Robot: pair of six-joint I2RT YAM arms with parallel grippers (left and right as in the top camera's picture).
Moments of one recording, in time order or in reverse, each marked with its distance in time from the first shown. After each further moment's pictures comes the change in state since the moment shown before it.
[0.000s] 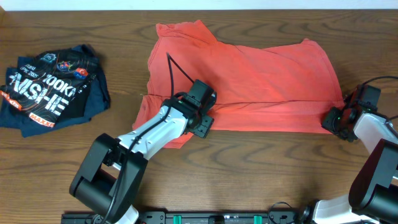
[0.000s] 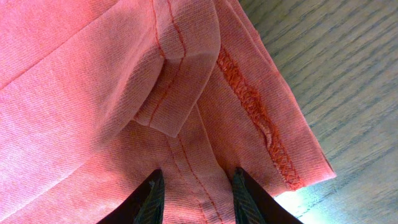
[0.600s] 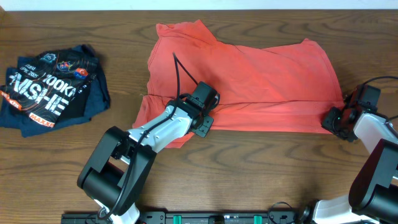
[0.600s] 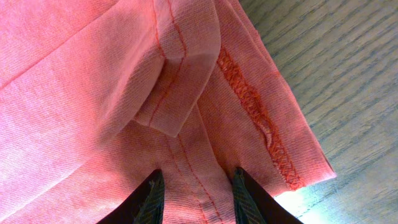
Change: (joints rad) left arm -0.013 0.063 0.000 0.055 -0.066 0.022; right arm 0.001 0.000 0.000 0.000 0.000 0.000
